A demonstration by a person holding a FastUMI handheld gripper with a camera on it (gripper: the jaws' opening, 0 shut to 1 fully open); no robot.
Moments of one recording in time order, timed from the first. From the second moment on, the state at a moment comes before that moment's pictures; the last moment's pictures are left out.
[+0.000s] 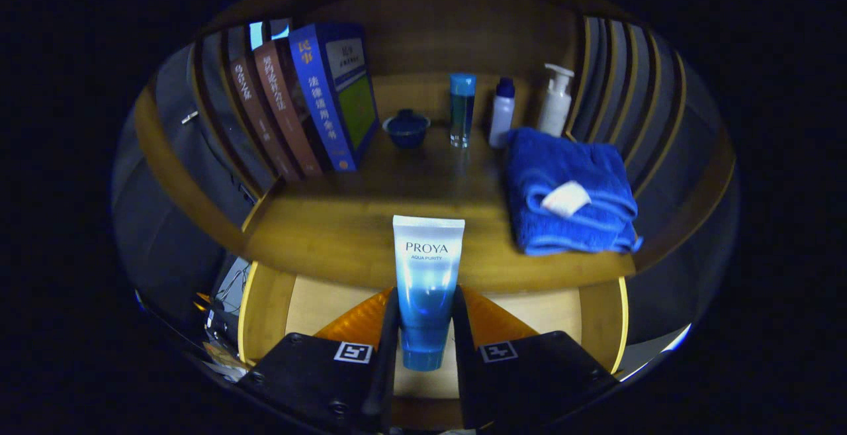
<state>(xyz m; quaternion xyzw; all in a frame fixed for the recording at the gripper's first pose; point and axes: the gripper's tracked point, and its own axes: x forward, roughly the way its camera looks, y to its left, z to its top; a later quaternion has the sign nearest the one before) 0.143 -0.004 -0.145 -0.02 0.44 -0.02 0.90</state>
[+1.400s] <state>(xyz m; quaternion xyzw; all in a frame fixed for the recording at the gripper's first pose) 0.156 -0.006 -0.130 -0.02 0.37 -0.03 0.93</state>
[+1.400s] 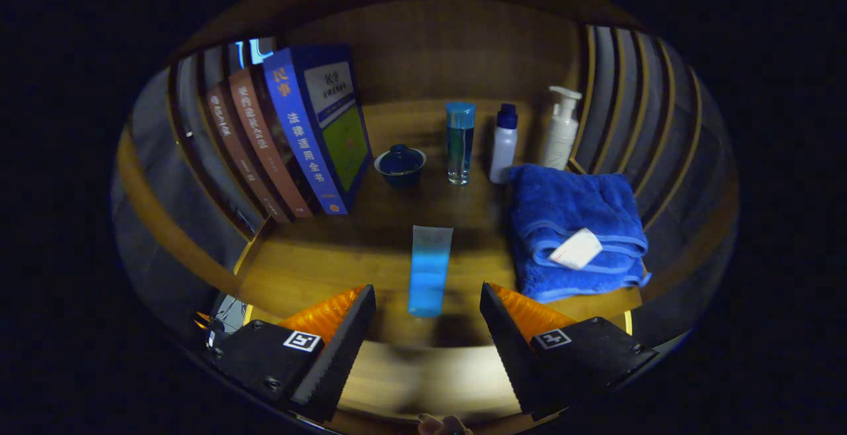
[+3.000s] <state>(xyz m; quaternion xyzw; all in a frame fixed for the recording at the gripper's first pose) -0.098 -0.023 -0.237 0.02 0.24 -0.05 0.97</state>
